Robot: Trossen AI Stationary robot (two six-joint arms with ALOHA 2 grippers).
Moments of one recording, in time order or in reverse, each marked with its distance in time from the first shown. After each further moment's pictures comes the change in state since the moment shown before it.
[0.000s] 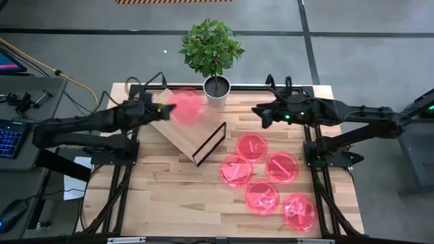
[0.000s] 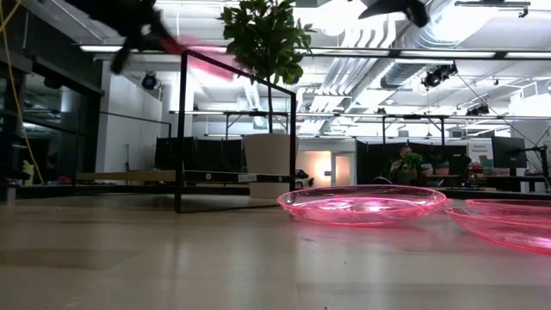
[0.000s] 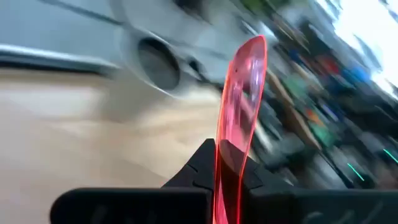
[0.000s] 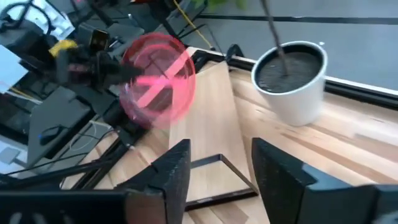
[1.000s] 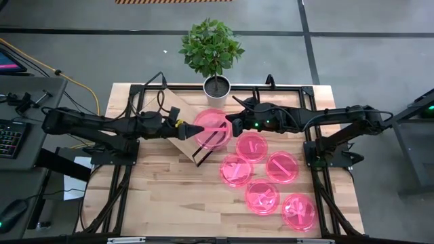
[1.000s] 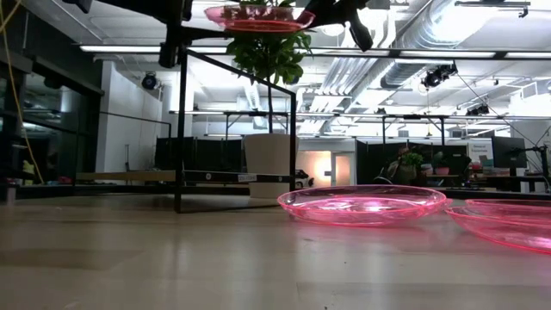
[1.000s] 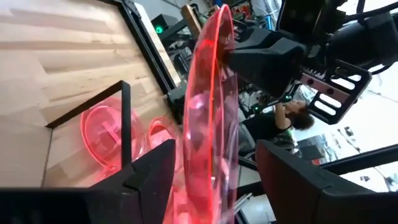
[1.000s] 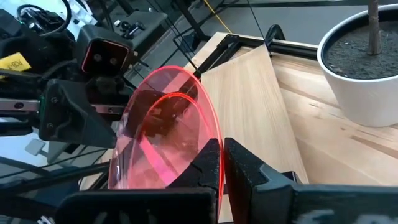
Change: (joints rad) left arm -0.191 0.332 0.000 0.524 0.290 -0.091; right arm 0.016 0.314 0.000 0.359 -0.073 0.005
